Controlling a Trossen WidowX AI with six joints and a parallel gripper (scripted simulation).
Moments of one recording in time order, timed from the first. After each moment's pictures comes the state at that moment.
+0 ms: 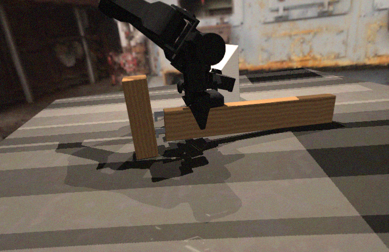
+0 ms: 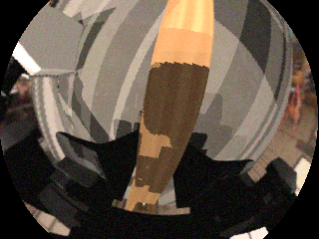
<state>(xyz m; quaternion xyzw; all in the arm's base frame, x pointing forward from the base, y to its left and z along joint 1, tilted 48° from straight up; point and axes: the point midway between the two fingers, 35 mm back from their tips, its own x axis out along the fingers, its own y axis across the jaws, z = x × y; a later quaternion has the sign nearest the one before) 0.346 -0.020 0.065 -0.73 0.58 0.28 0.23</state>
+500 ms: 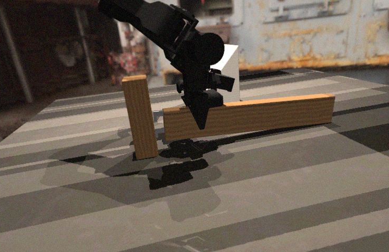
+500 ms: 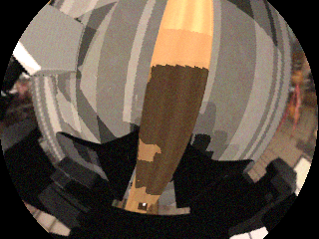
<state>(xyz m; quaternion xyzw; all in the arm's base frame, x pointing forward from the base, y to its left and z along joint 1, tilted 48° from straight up) 0.346 -0.021 0.066 -0.73 0.58 0.28 0.23</state>
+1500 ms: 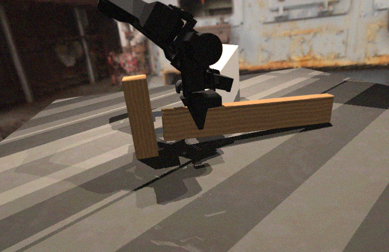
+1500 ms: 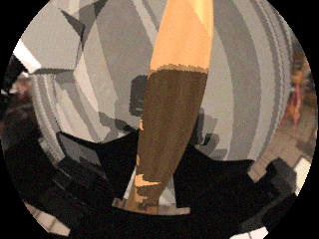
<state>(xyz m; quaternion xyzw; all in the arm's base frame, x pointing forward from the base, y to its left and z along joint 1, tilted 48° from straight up) 0.346 -0.023 0.069 -0.73 0.58 0.28 0.23</state>
